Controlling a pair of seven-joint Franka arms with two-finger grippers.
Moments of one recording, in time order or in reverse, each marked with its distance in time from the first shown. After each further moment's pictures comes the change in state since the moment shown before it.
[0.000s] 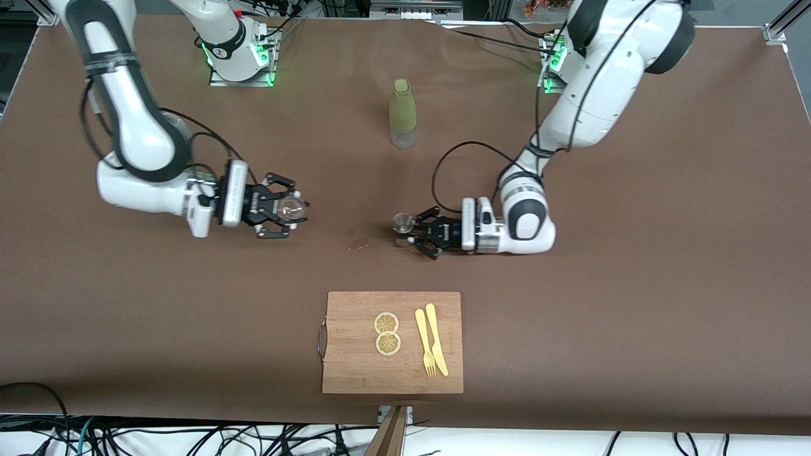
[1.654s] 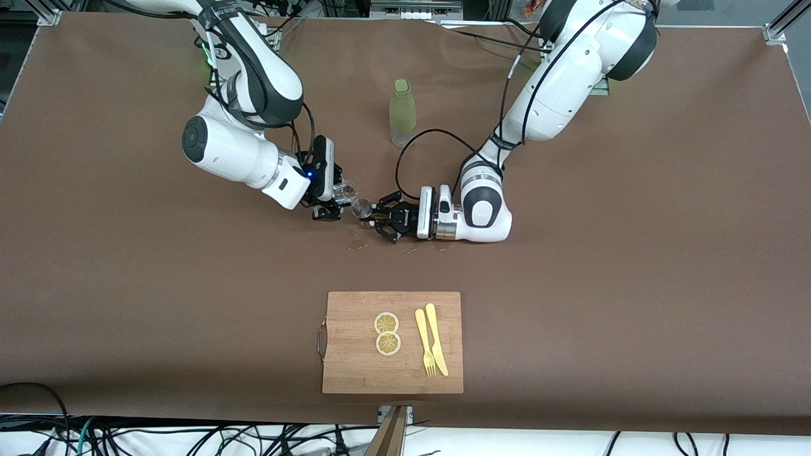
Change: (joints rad) left arm -0.198 0.117 -0.030 0.182 -0.119 0.120 -0.135; right arm 0.122 -0.019 0.263 0.007 -0.609 0.416 0.517
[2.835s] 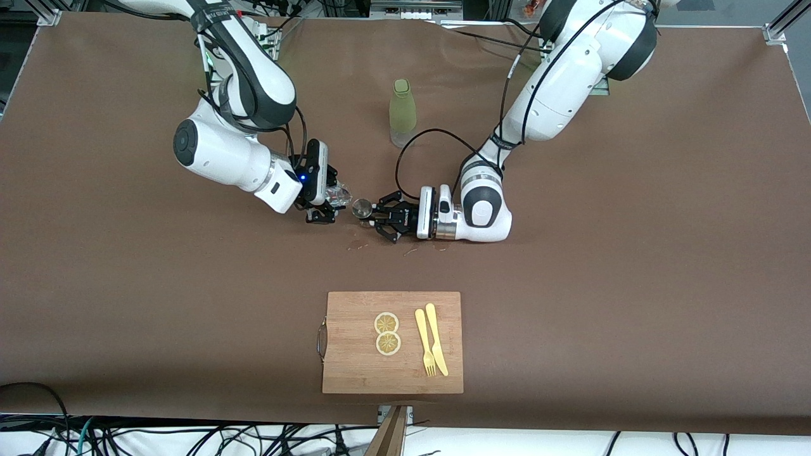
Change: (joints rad) left arm 0.000 0.000 -0.001 -0.002 0.000 -0.001 -0.009; right arm -0.023 0.000 -0.001 0.001 0.011 -0.013 -0.007
